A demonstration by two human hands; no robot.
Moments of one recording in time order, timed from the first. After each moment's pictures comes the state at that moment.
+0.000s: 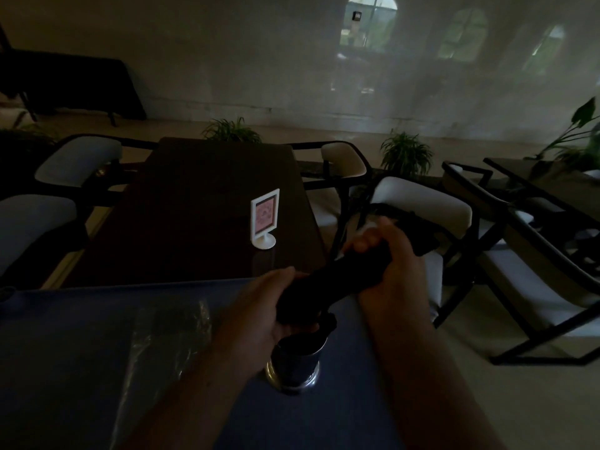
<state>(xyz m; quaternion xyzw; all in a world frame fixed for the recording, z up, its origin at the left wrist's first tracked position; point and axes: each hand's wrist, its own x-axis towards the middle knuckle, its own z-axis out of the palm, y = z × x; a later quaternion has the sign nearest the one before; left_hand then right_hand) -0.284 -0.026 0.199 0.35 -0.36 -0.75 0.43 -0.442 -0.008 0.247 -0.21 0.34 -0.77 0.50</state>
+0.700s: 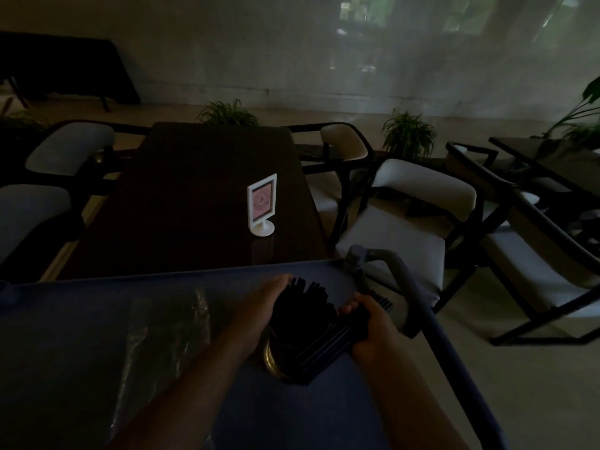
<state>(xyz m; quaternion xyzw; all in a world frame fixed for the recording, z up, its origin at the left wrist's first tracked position) -0.299 -0.081 0.091 0.49 -0.47 -0.66 0.32 -0.478 -0.013 0.094 0.09 0.37 -0.67 0.64</state>
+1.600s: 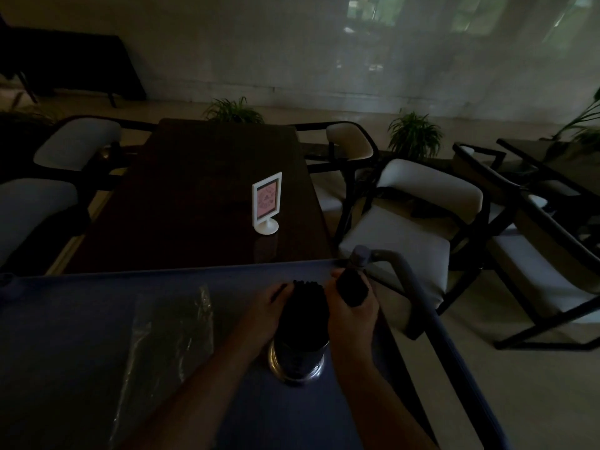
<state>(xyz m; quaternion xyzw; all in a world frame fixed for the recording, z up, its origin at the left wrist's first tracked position) -0.302 -0.073 0.086 0.47 -0.54 -0.59 0.36 -0.426 -0.018 0.105 -0.32 0.59 -0.69 0.27</state>
